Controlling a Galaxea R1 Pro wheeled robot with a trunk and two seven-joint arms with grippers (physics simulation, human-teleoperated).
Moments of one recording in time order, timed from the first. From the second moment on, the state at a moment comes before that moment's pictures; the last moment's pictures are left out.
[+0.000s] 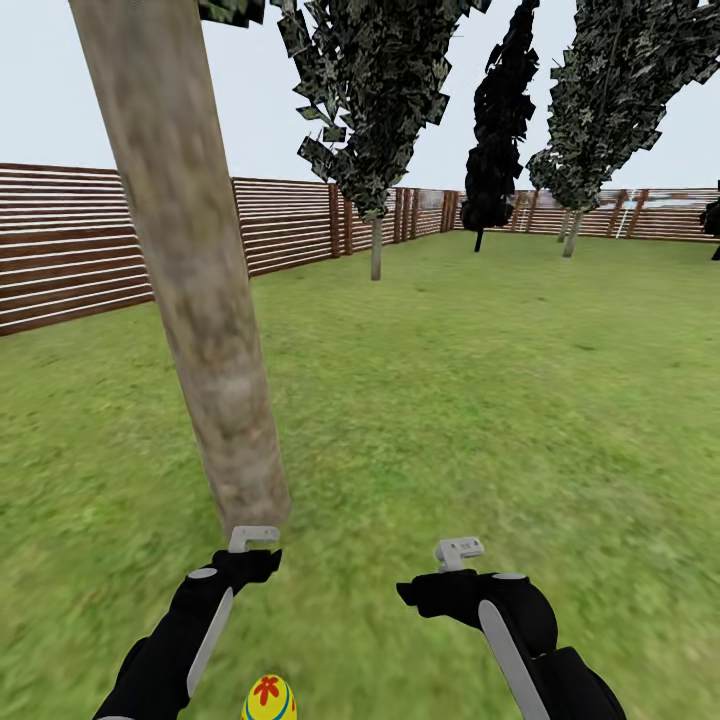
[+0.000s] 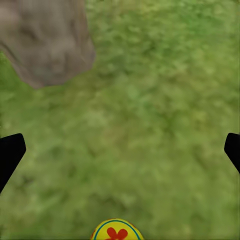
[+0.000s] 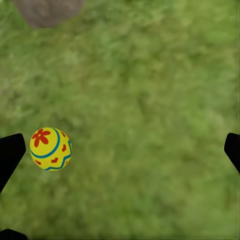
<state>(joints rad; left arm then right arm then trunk) -0.39 -0.03 0.00 -1.04 -0.01 0.49 -0.01 -0.23 0.01 0.24 -1.58 -0.28 1.03 -0.06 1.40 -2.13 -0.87</state>
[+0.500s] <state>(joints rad) -0.39 -0.03 0.00 -1.04 0.00 0.49 -0.01 -0.23 0.01 0.24 -1.58 -0.28 1.03 -0.06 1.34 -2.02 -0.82</state>
